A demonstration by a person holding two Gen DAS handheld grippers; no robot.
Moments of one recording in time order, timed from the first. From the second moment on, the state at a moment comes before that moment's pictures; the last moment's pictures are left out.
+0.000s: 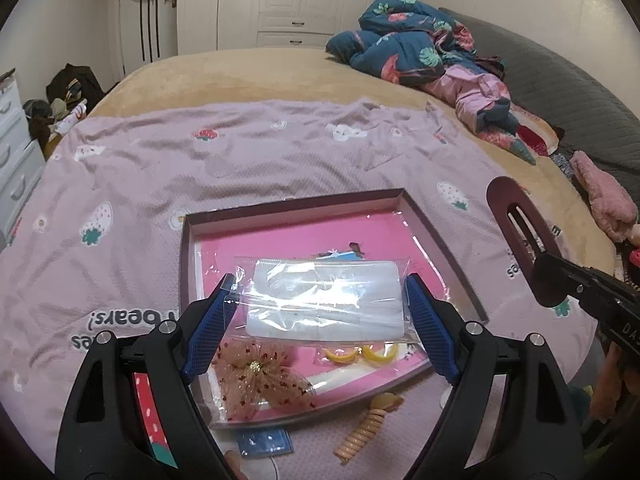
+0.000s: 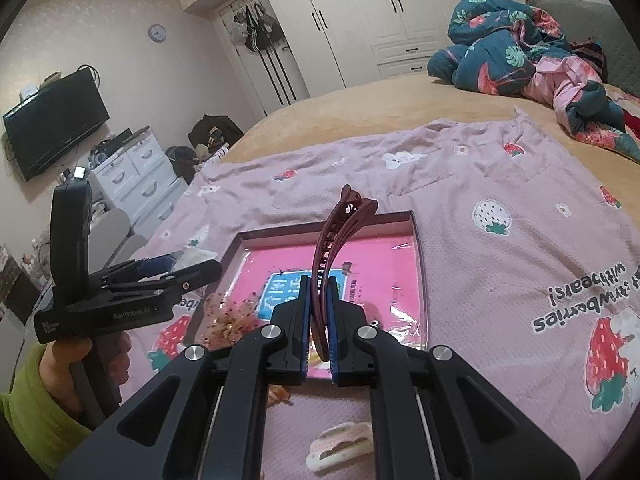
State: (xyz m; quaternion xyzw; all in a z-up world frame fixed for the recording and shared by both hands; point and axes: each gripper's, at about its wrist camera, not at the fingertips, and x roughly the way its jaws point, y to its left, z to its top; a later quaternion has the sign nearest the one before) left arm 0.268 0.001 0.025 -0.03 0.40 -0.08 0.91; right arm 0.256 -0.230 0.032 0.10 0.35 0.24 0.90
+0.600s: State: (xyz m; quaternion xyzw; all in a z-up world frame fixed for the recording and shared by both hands) left arm 0.301 -0.001 -0.034 -0.04 0.45 -0.08 0.89; right arm 0.298 -0.225 -0.025 0.10 0.40 0.22 0.88
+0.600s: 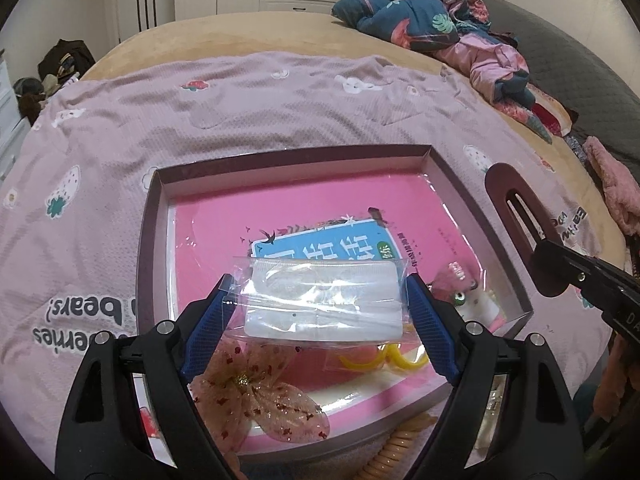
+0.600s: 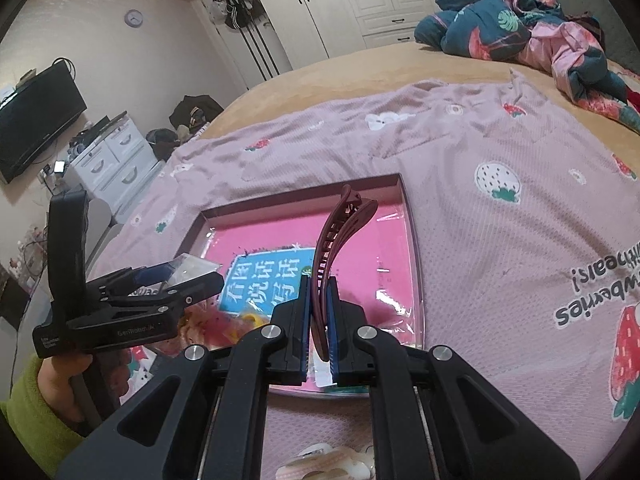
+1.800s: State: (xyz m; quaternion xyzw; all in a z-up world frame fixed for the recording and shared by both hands) left arm 0.246 0.029 0.010 -0.07 0.42 -0.05 0.90; right arm 0.283 -0.234 -0.035 0.12 0.44 0.18 0.87
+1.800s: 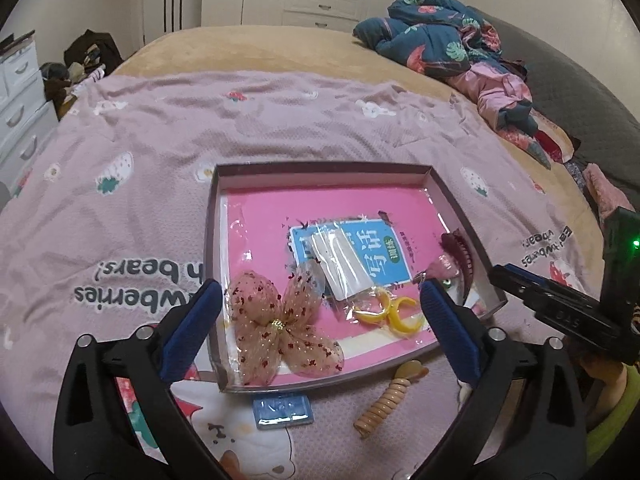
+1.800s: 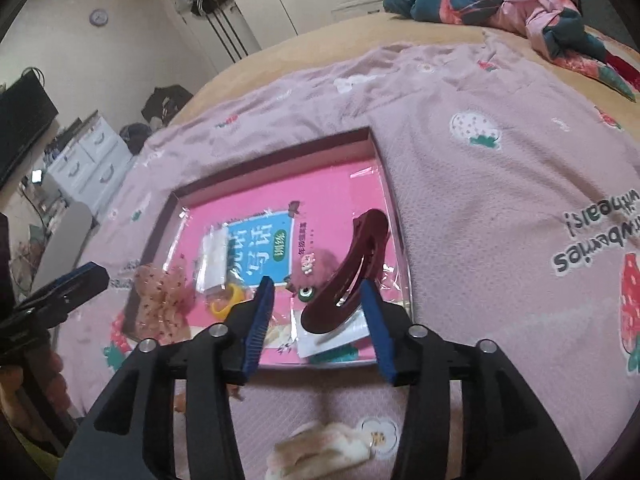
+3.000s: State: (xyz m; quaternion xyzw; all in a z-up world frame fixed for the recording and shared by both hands) left arm 0.155 0.050 0.094 -0.07 0.32 -0.04 0.94; right arm 0.174 -0.242 0.094 0.08 0.29 0.20 0.93
